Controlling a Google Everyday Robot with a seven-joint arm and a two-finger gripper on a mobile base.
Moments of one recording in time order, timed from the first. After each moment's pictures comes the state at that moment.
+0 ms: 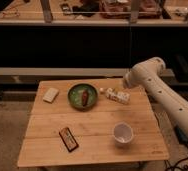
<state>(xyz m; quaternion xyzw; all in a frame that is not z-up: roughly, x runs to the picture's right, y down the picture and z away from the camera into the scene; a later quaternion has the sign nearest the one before) 0.189 -0.025 0.804 0.03 -0.13 -0.84 0.53</state>
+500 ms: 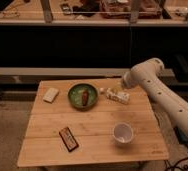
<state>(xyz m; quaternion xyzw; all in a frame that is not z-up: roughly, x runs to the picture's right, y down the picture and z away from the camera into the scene) 0.168 -0.027 0.794 0.05 -0.11 -0.87 0.48</state>
